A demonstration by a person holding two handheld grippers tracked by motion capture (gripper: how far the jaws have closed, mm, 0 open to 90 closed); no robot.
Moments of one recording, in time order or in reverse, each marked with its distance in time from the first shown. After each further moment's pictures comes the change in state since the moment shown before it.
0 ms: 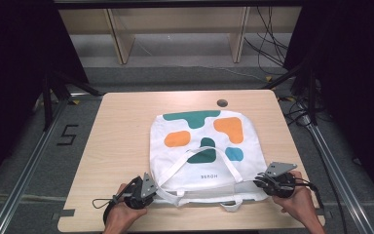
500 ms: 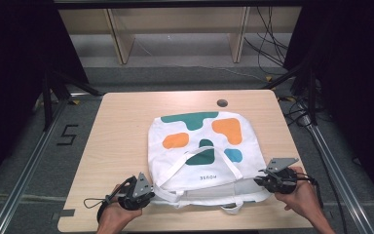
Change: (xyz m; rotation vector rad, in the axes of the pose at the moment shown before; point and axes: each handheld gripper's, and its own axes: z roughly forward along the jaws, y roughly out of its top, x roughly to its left) left arm 0.008 0.002 -0.020 -0.028 -0.082 0.000; right arm -0.007 0.015 -0.012 0.034 0.080 -0.012
